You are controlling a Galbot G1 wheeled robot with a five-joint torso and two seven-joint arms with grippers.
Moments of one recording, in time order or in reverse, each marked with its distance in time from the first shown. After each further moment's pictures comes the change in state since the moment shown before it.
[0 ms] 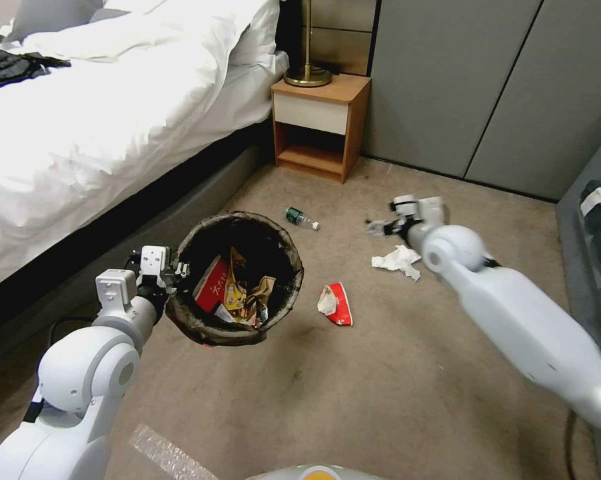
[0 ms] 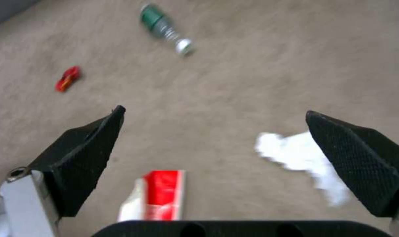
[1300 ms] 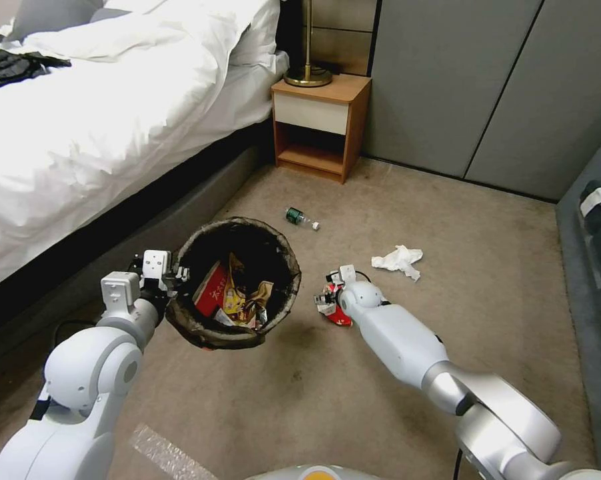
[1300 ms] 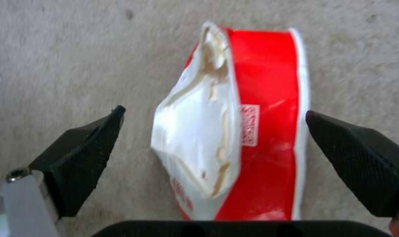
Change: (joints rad) left arm 0.001 -0.020 0.013 0.044 0.029 0.000 0.009; right arm -0.104 0.391 0.051 -0.649 -0.361 0.196 -0.188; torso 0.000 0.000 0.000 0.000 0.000
